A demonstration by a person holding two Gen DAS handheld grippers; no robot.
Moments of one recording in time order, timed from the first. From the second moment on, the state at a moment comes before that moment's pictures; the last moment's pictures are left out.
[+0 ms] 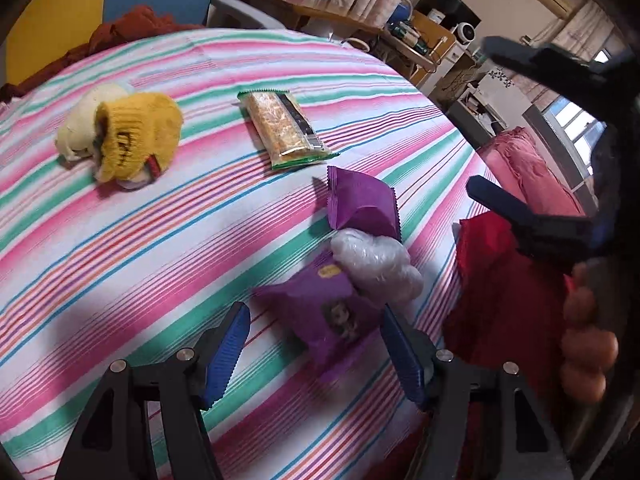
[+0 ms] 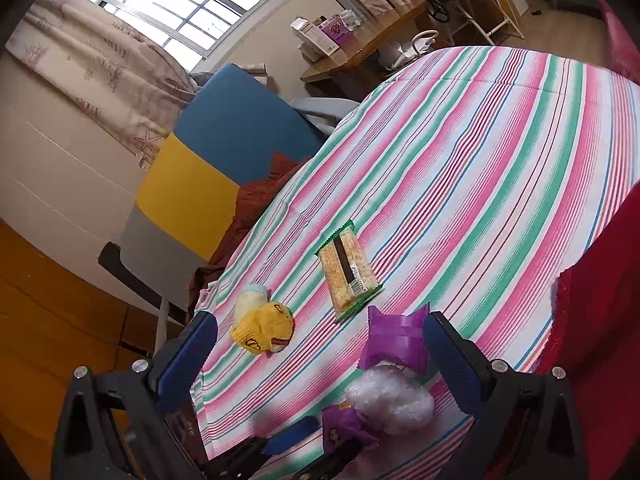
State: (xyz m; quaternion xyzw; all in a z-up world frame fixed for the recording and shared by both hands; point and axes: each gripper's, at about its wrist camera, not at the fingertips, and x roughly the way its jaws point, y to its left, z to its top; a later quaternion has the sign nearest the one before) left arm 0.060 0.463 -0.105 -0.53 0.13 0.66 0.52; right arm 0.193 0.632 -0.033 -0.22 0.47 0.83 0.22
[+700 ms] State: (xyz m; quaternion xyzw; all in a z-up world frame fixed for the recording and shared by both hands) left arm 0.038 0.392 -0.113 -0.47 0.16 0.68 0.54; right arm 0.185 0.632 -0.035 -0.25 0.47 0.82 0.22
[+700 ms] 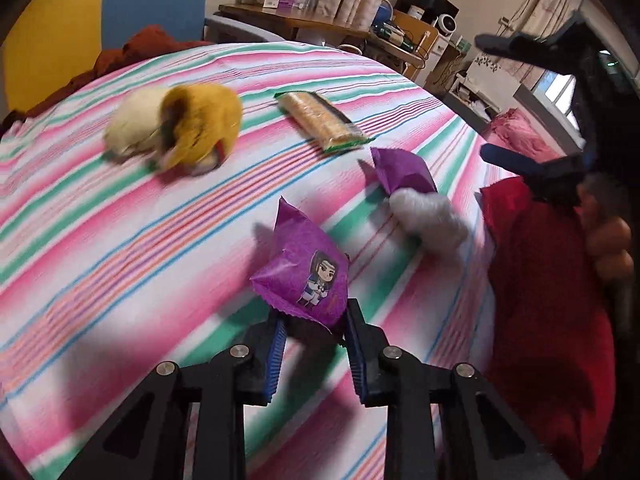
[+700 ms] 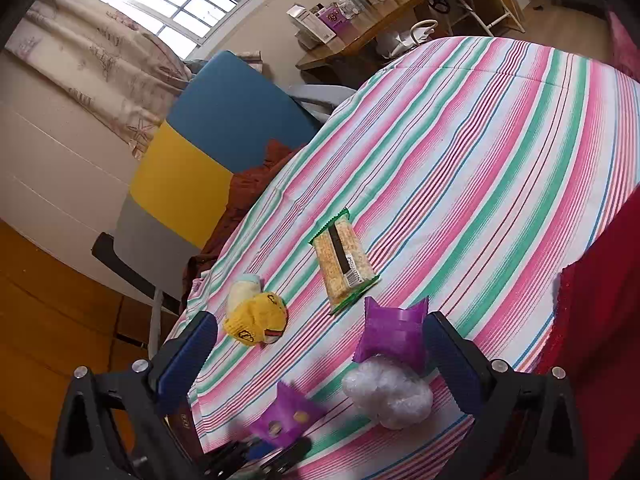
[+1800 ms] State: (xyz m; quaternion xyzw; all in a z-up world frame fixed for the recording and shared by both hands) left arm 0.026 0.366 -0.111 -0.44 0.18 0.70 0.53; right arm 0.152 0.639 -0.064 -0.39 0.48 0.76 0.21
